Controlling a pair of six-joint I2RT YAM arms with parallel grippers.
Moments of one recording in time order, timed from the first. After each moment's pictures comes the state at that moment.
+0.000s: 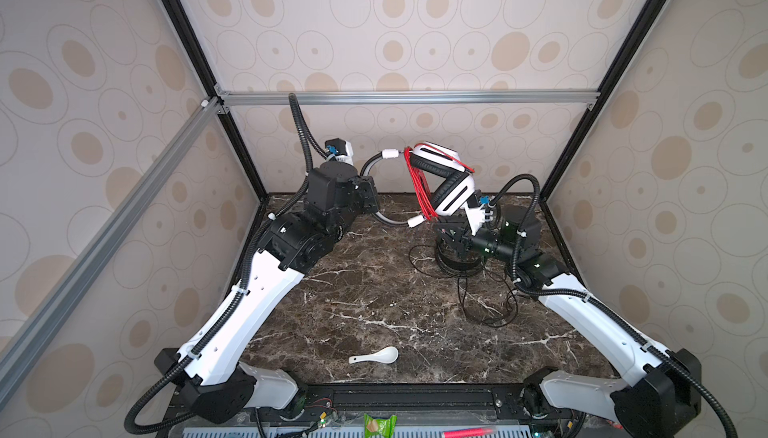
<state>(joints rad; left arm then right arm) -0.66 1.38 1.76 -0.69 -0.40 -0.51 0.46 1.20 1.02 -0.01 -0.54 0.13</state>
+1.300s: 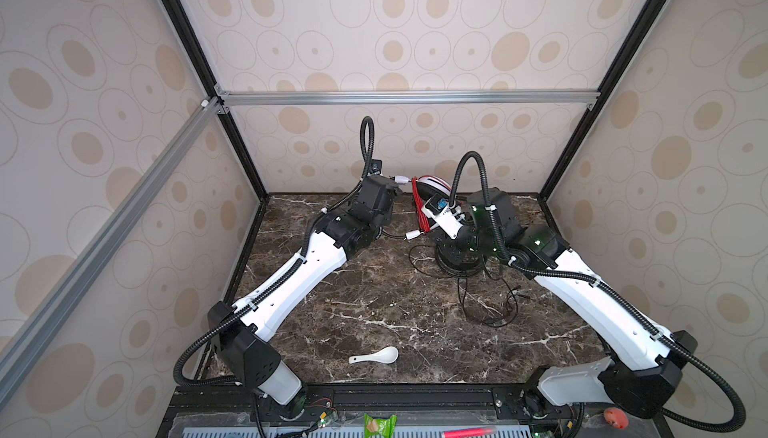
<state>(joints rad) -0.67 1.56 1.64 -0.65 -0.62 -0.23 0.69 1.37 1.57 -0.81 -0.08 -0.28</state>
